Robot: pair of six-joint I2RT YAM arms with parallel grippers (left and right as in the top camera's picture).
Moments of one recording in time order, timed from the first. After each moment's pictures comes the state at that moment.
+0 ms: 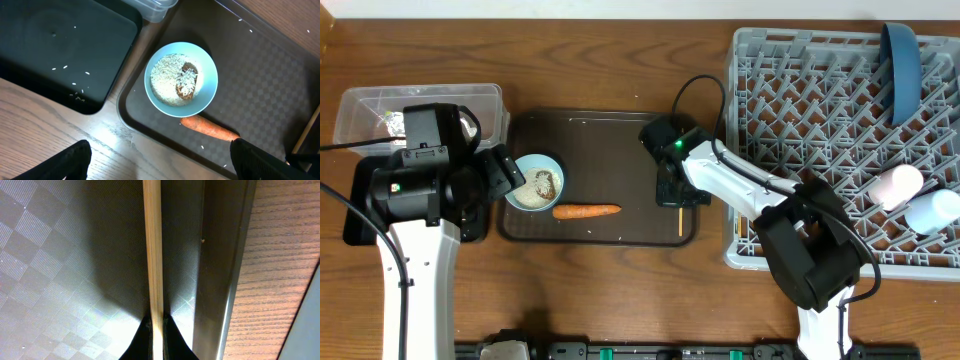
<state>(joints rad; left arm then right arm) 0.13 1.23 1.26 -1.17 -0.01 -0.39 0.65 2.07 1.42 -0.90 0.04 0.74</state>
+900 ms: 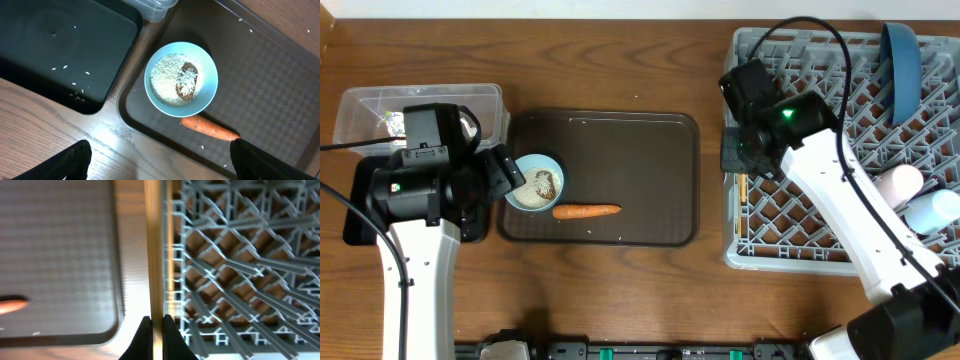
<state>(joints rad) 0.13 1.23 1.26 -1.17 -0.01 -0.39 0.43 1.67 1.52 -1.20 0.14 0.51</state>
